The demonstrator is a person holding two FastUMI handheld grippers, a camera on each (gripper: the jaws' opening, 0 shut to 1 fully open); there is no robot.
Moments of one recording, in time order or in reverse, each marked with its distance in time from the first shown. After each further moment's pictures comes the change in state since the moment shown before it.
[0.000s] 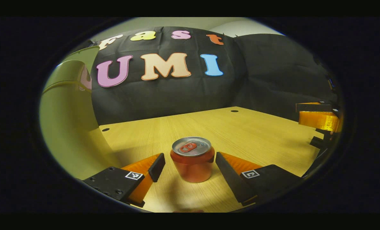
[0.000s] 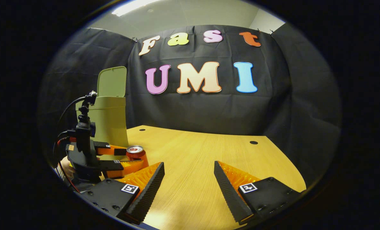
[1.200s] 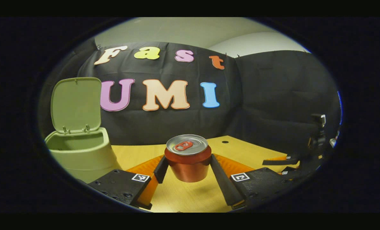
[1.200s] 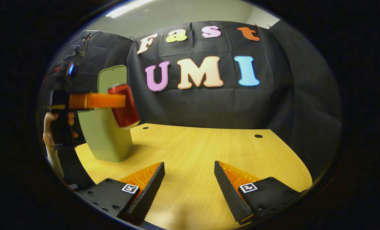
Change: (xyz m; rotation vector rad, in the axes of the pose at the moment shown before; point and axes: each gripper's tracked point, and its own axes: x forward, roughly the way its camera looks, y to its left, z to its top) left arm -0.078 0.018 0.185 -0.056 -0.259 -0.064; right arm 0.003 0.020 -0.005 0.036 0.035 0.027
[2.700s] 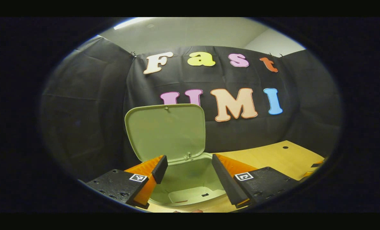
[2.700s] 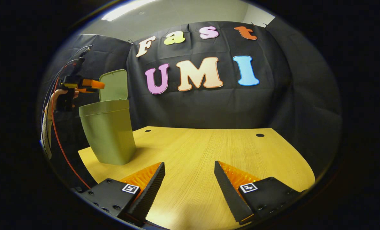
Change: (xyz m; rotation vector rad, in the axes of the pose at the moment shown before) left arm -0.055 0.226 0.083 0.056 0.003 0.485; right arm -0.008 -0.005 0.009 0.035 -0.017 0.015
